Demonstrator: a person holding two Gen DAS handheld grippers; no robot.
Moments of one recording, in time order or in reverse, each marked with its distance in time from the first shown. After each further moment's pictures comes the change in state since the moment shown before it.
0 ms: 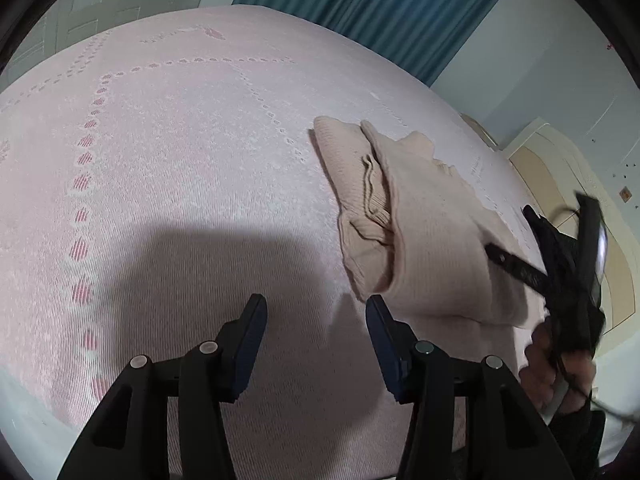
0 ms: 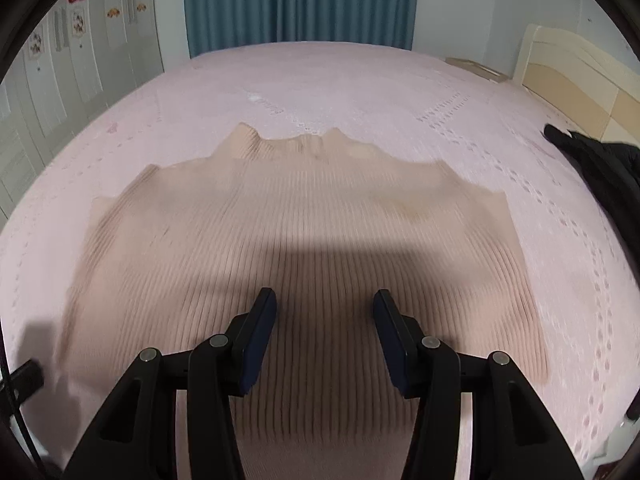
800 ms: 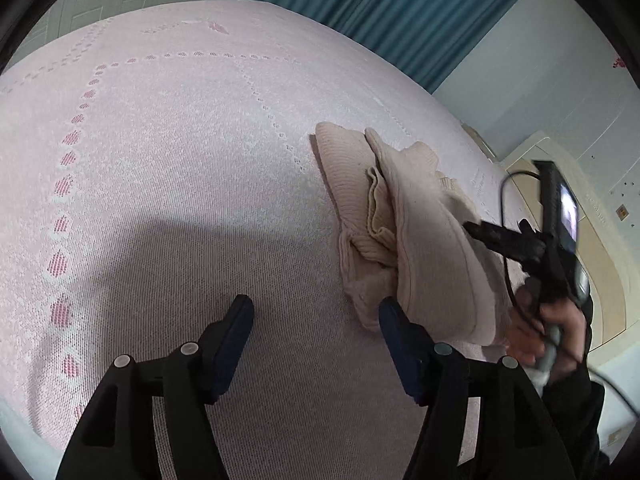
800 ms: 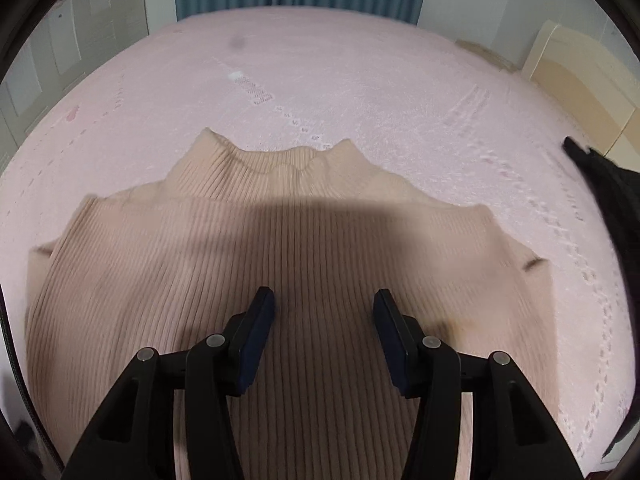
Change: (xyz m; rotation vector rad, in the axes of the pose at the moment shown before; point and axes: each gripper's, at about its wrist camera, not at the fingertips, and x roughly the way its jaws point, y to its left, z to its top) left arm 0.022 -0.002 0.012 -0.050 0.003 -0.033; right arm 0.042 0.013 0.050 -0.036 0.085 -0.055
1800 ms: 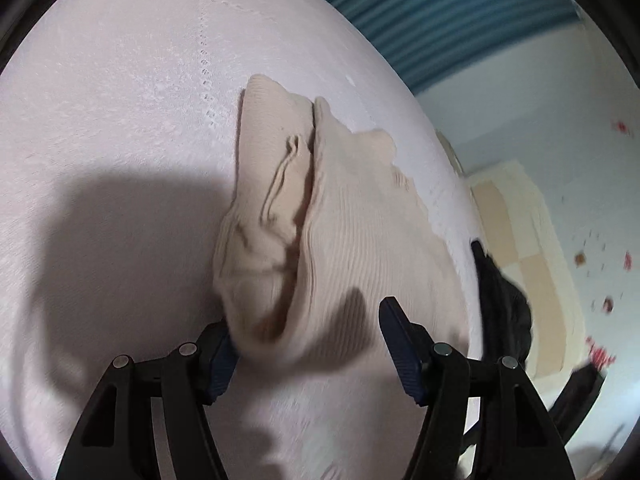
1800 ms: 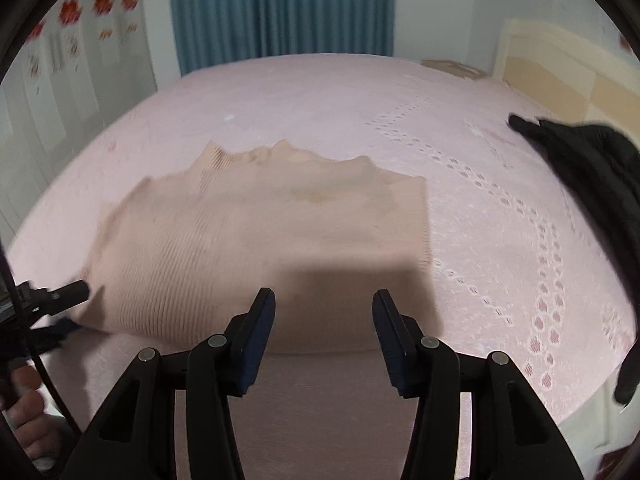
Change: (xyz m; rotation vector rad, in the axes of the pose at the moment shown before) left arm 0.049 -0.029 0.009 -0.215 0.083 -0.223; right arm -0.111 -0.113 -0.115 0.162 -0.151 0.115
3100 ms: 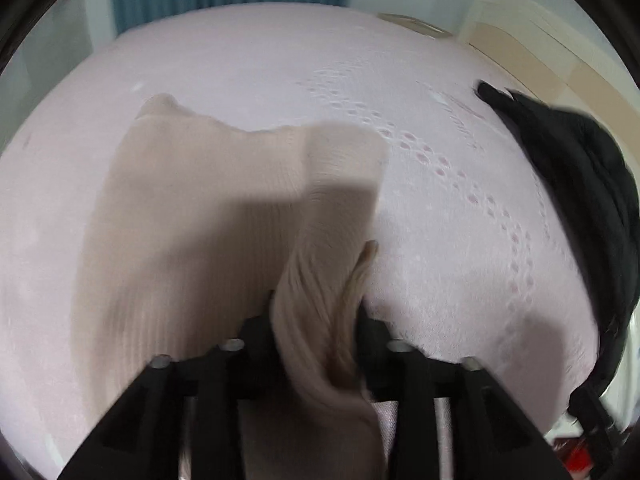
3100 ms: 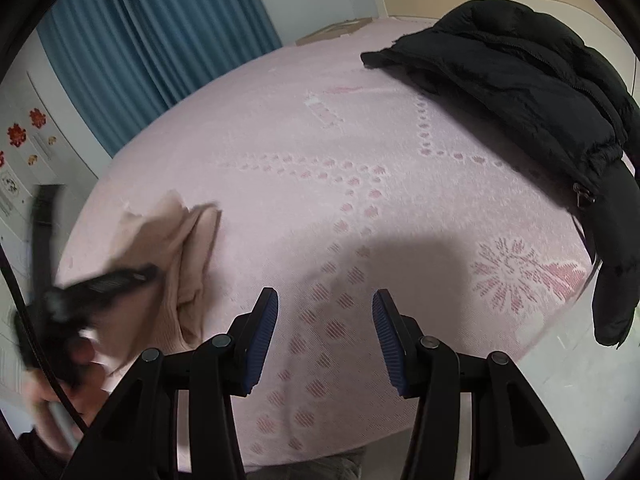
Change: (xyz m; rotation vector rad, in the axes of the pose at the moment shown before) left arm 0.166 -0.294 -0.114 0.670 0.122 0.387; right arm -0.034 -0.232 -0.010 0.364 0.055 -0.034
